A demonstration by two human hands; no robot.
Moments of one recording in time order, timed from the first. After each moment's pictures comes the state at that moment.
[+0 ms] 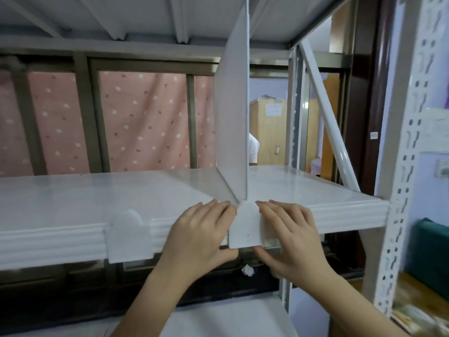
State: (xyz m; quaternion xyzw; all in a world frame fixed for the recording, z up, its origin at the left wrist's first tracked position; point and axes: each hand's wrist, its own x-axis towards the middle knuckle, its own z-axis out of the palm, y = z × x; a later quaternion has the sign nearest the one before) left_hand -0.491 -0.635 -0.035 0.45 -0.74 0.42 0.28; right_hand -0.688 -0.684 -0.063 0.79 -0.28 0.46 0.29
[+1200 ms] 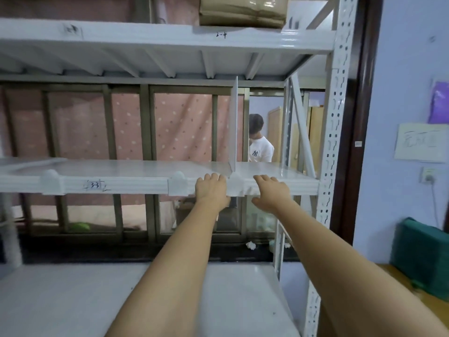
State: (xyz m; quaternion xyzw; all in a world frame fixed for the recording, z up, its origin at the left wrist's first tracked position) left_hand -0.579 -0.501 0.007 0.75 -0.59 0.28 0.11; right_hand -0.730 -0.549 0.006 0.83 -0.50 0.20 0.13
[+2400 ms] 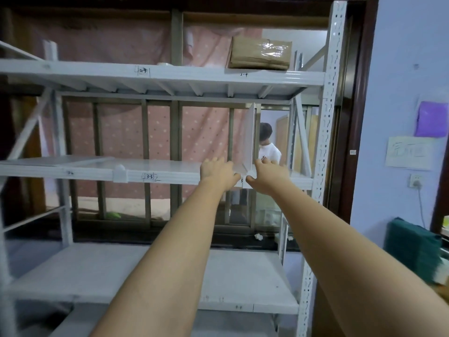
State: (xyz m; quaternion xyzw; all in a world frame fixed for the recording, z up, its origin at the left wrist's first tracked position) left_hand -0.604 -0.277 0.071 0.76 -0.58 0.29 0.11; right_hand -0.732 -0.326 0.068 0.82 -0.51 0.21 0.17
